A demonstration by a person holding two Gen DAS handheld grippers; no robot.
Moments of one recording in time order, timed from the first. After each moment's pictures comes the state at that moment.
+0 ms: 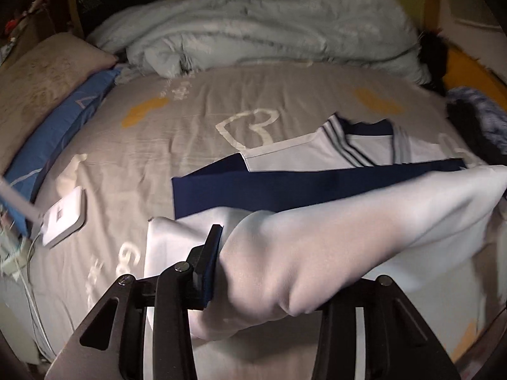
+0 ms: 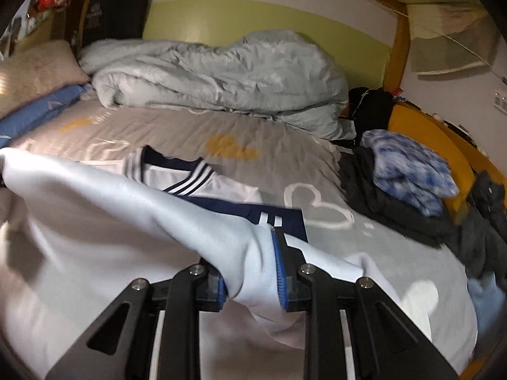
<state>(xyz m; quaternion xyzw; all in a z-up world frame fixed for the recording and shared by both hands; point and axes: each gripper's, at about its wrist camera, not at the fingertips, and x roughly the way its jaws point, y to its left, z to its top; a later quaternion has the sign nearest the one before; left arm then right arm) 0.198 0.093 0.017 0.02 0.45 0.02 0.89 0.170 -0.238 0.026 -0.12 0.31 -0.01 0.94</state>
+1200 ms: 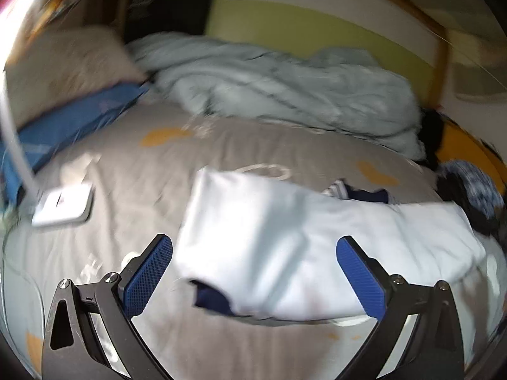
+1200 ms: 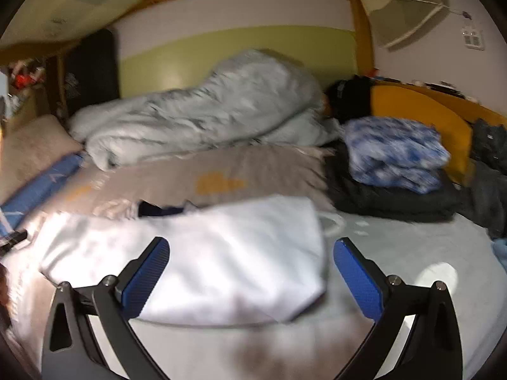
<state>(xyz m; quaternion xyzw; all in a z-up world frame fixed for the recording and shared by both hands) 0.146 0.155 0.020 -0.11 0.30 0.03 0.95 0.141 -0.318 0.050 0.03 0.26 0.00 0.97</state>
